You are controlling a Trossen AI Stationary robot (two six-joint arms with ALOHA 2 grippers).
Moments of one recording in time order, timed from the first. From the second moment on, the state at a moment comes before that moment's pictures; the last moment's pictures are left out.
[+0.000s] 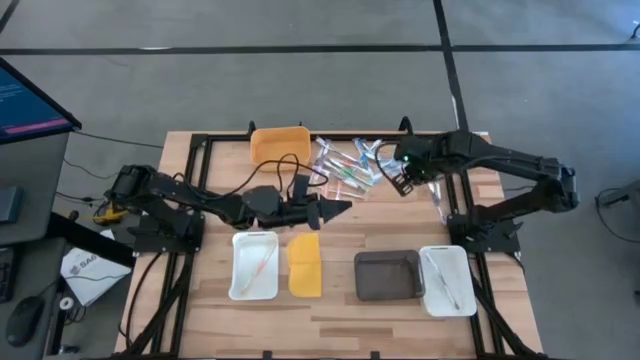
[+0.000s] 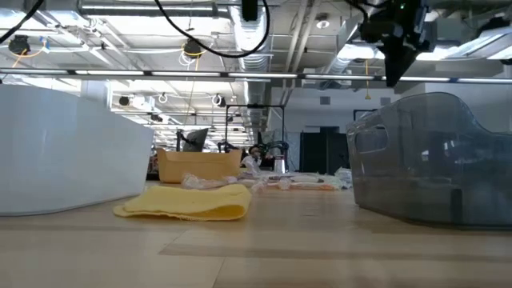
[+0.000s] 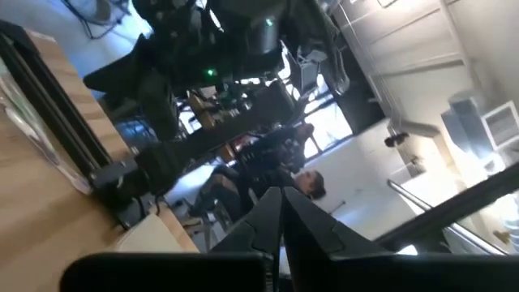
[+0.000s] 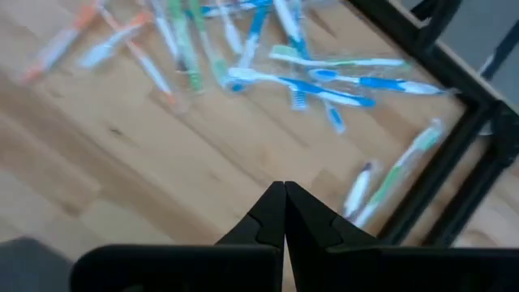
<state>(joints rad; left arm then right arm) -0.16 1.57 1.08 0.62 -0.31 -1.00 -0.30 1.27 1.28 -1.33 0.31 0.52</state>
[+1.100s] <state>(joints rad) -0.10 1.54 1.08 0.62 -0.29 -0.88 -0.82 1.26 0.68 -1.05 0.06 0.37</state>
